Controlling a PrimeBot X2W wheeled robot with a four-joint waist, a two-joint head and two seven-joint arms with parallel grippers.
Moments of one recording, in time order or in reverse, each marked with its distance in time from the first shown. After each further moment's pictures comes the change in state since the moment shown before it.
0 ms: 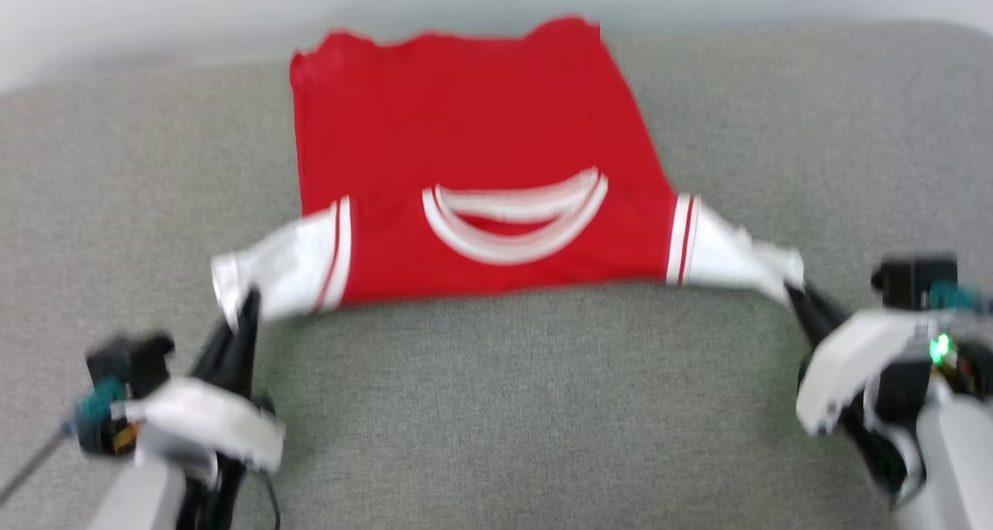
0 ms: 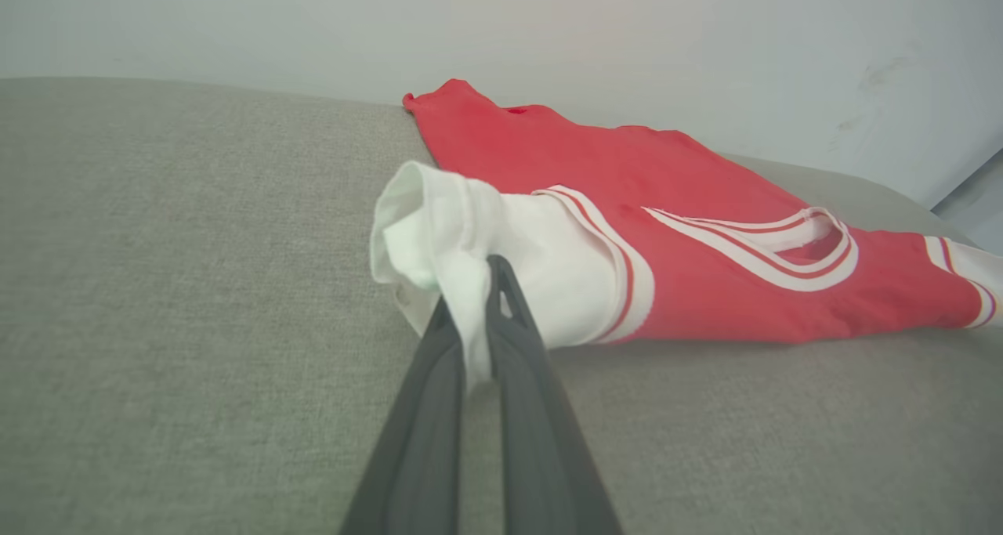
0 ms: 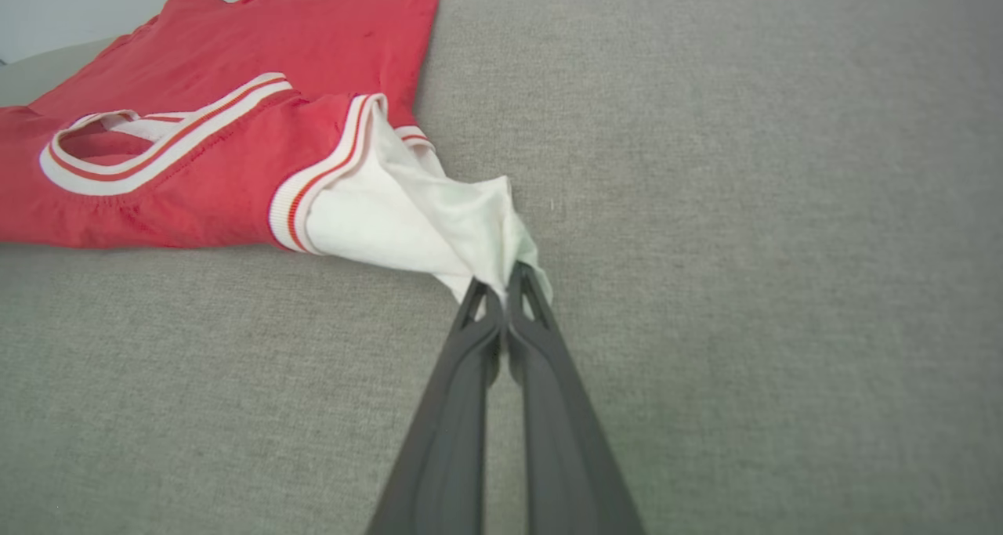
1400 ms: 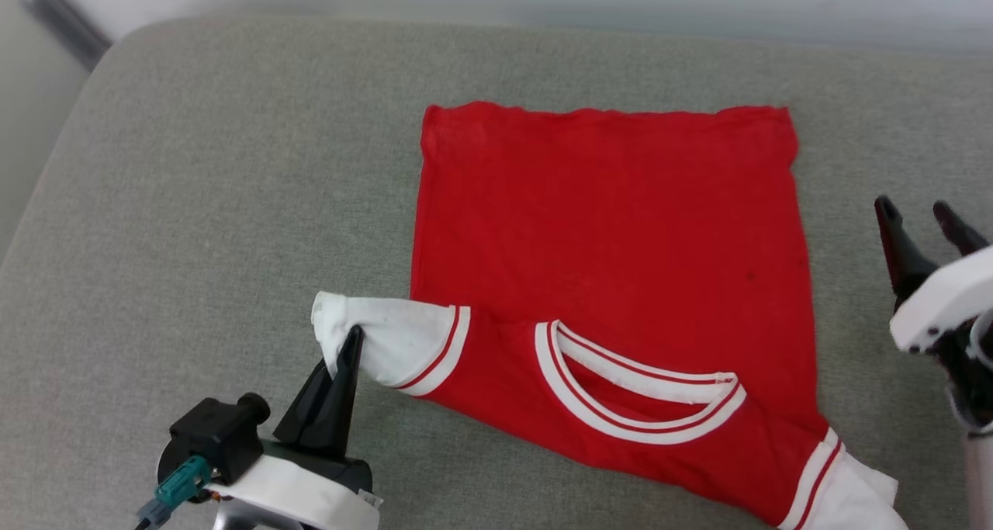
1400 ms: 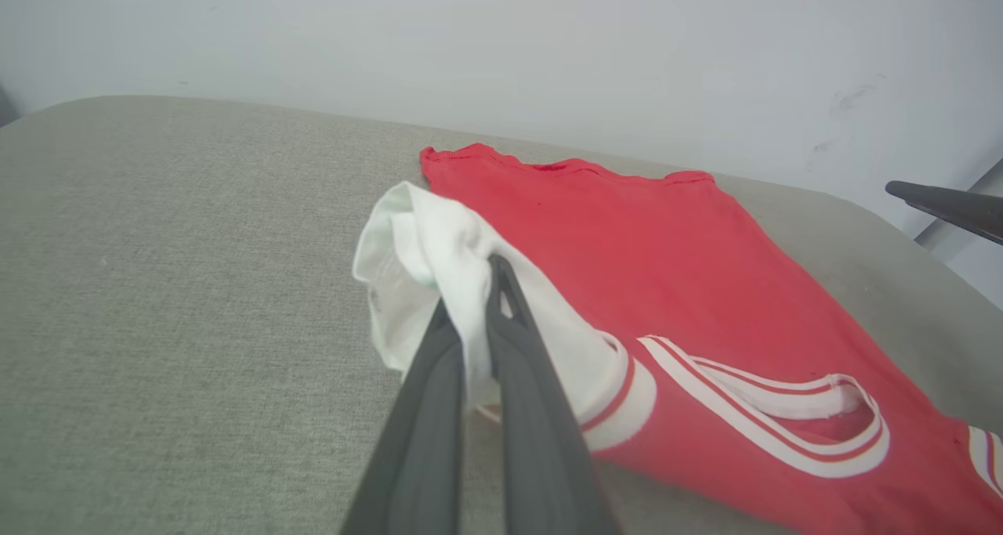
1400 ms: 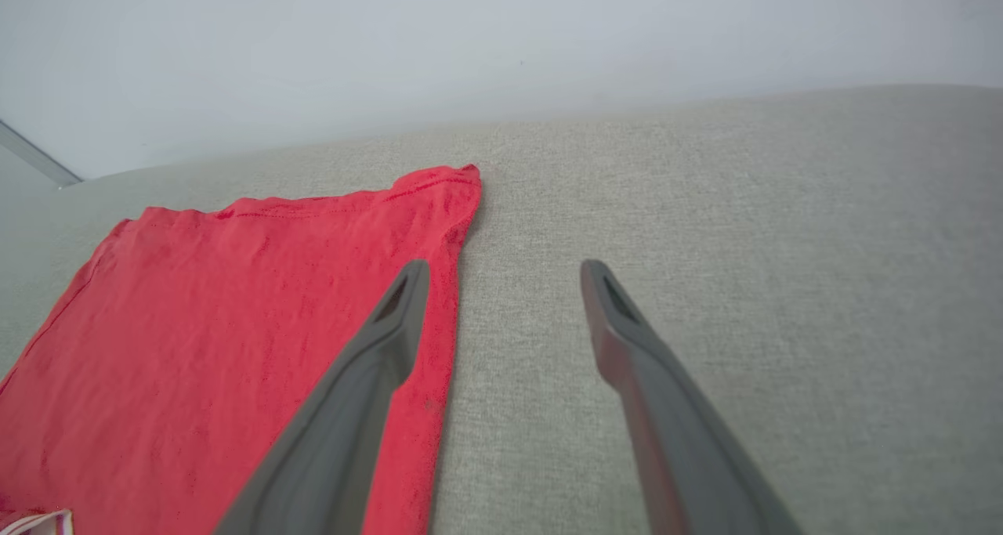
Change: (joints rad) left arm 0.305 -0.026 -0.122 -0.523 0.085 0.162 0.080; right arm 0.029 0.035 -0.244 -0.132 -0.010 0.000 0.007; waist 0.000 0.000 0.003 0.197
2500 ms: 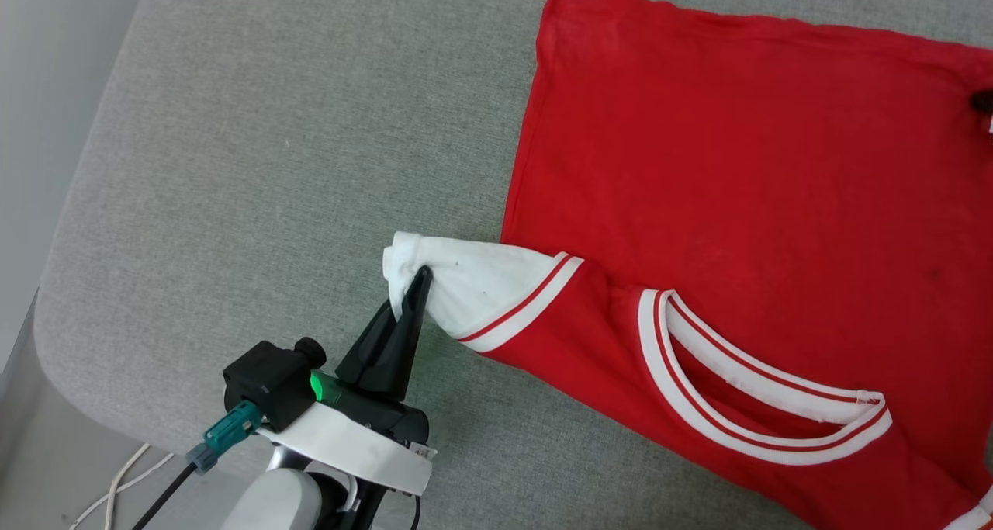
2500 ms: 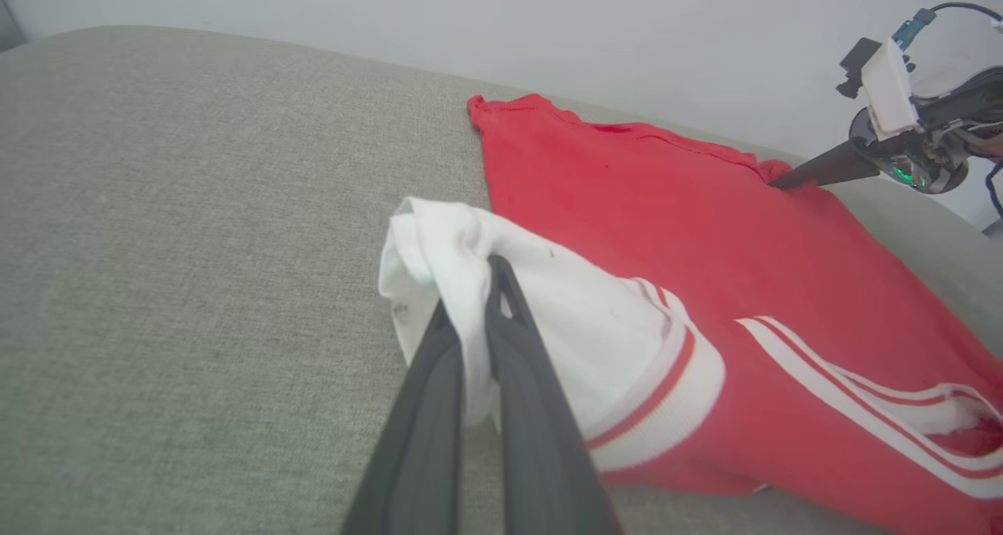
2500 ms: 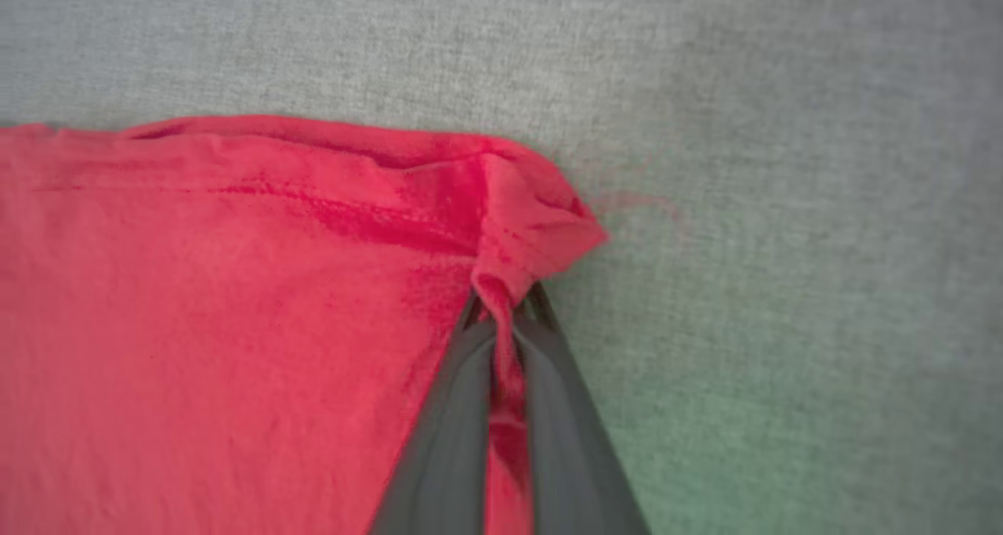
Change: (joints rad) left arm -0.195 -0.101 -0.062 0.117 0.009 -0.127 -0.076; right arm -0.688 -0.097 -0.079 0.464 -0.181 0.000 0.781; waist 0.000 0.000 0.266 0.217
